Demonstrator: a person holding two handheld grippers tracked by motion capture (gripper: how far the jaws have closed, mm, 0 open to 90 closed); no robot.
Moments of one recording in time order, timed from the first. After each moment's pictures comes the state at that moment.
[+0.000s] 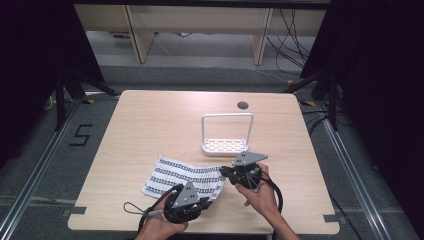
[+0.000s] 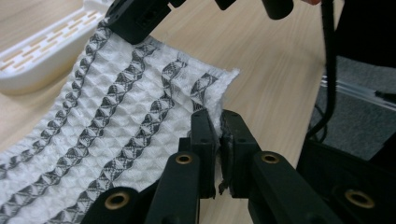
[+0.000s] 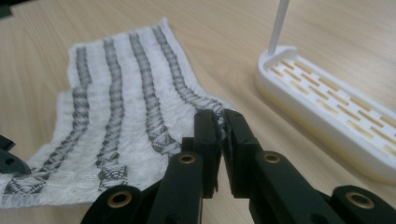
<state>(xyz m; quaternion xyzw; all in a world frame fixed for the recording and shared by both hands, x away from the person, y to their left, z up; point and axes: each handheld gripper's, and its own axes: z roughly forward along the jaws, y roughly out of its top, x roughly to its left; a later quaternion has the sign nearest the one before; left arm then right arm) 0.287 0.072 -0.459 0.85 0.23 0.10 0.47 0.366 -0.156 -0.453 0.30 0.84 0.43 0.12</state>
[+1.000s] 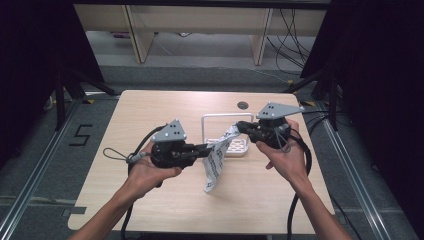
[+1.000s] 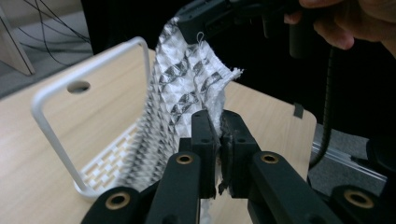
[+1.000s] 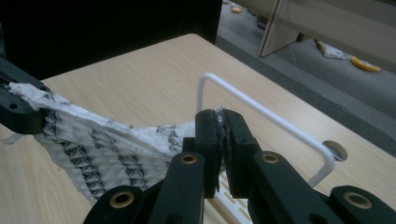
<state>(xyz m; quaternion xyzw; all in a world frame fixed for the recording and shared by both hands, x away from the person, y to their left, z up) 0.354 0.090 -0.316 0.80 0.24 0.10 0.54 0.388 -0.186 -0.301 0.29 0.81 0.46 0.21</state>
